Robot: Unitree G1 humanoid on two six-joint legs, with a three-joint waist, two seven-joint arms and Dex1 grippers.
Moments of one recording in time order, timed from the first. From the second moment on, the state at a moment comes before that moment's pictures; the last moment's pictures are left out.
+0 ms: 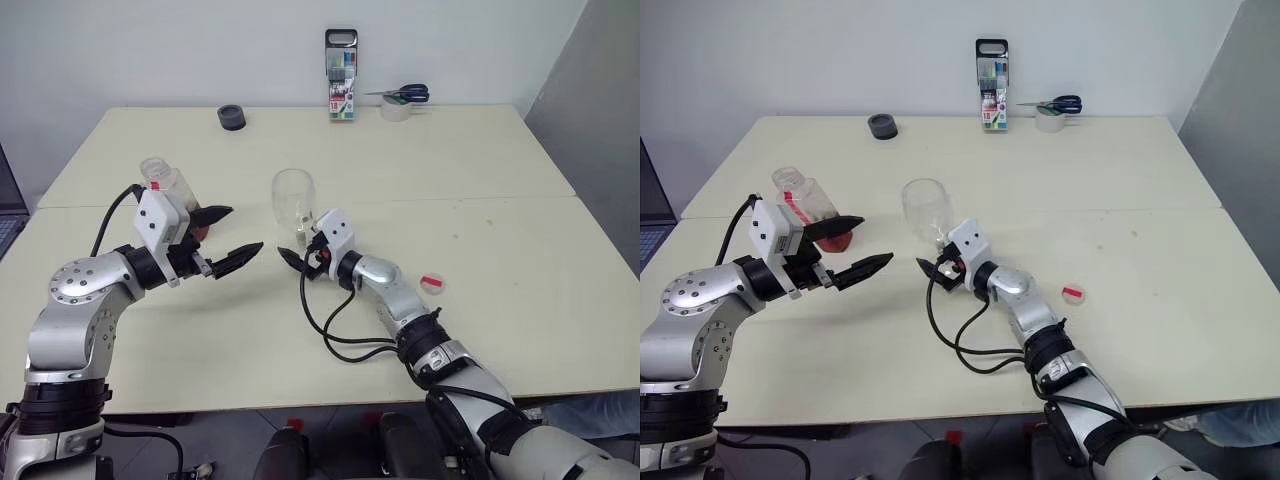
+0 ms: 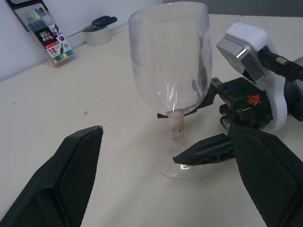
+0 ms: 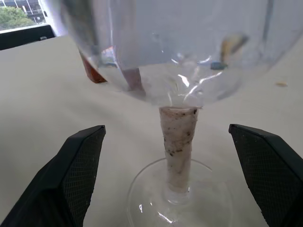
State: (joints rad) left arm -0.29 0.74 0.24 -0.12 -0.46 0.35 -0.93; right arm -0.77 0.11 0.19 0.67 0.05 -0.01 0.51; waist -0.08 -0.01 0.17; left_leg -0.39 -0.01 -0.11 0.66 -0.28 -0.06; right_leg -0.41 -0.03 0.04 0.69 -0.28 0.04
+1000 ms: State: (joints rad) left arm -0.12 0.48 0.29 0.04 -0.26 0.18 -0.44; right arm -0.37 -0.40 0.17 -0.41 0.33 0.57 0.81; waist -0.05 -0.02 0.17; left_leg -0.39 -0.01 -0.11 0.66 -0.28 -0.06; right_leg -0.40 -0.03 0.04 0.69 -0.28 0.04
